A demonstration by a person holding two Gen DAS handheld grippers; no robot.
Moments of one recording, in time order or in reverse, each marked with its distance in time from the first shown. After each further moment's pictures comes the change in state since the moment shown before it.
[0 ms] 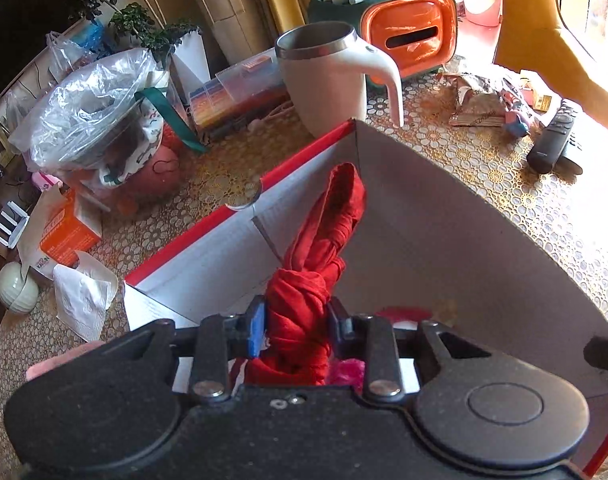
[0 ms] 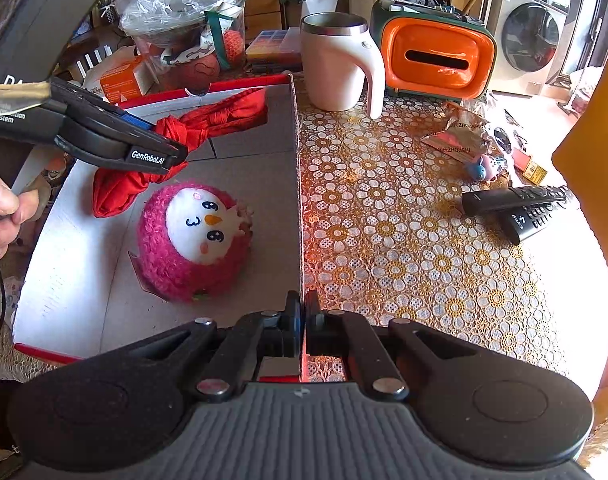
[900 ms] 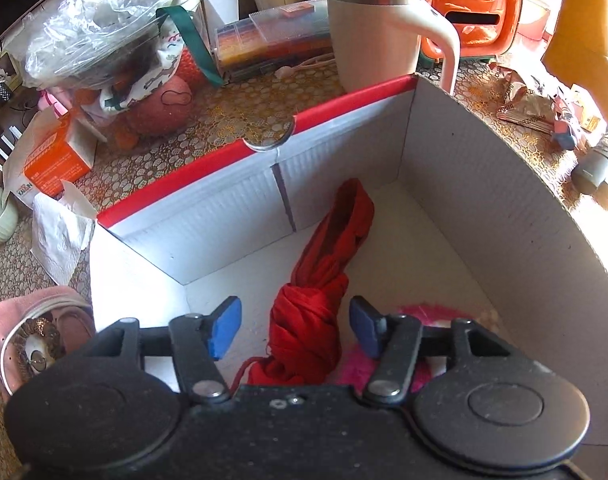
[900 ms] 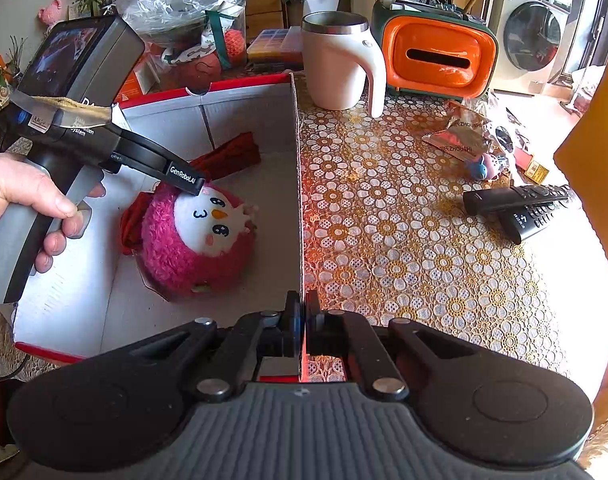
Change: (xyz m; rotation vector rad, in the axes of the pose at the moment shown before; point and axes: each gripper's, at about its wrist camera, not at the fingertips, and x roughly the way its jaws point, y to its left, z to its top) left arm 0.039 0.018 -0.003 -0.177 0.094 -0.021; right arm -0.001 0.000 -0.002 -0.004 0.004 0.011
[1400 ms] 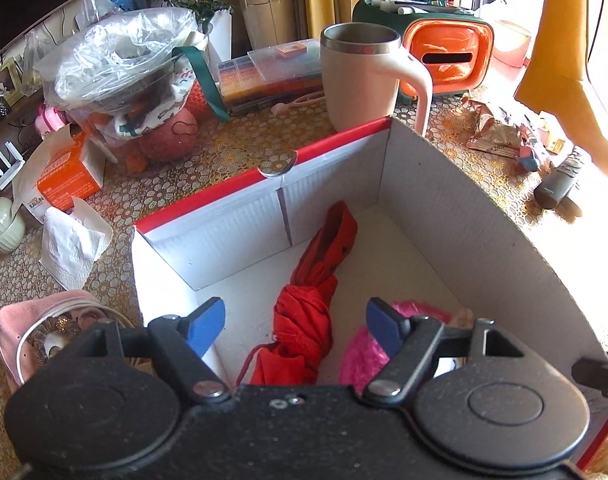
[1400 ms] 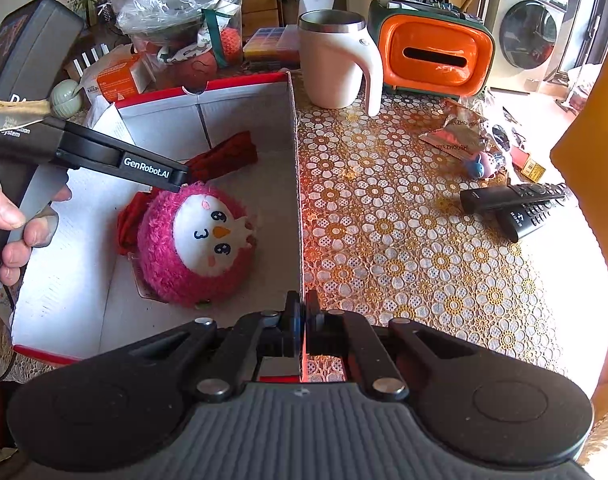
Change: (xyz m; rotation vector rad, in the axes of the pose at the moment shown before) left arm -0.047 0.014 -0.018 -0.005 -0.106 -0.056; right arm 0.001 0.002 0.003 0.001 0.009 -0.015
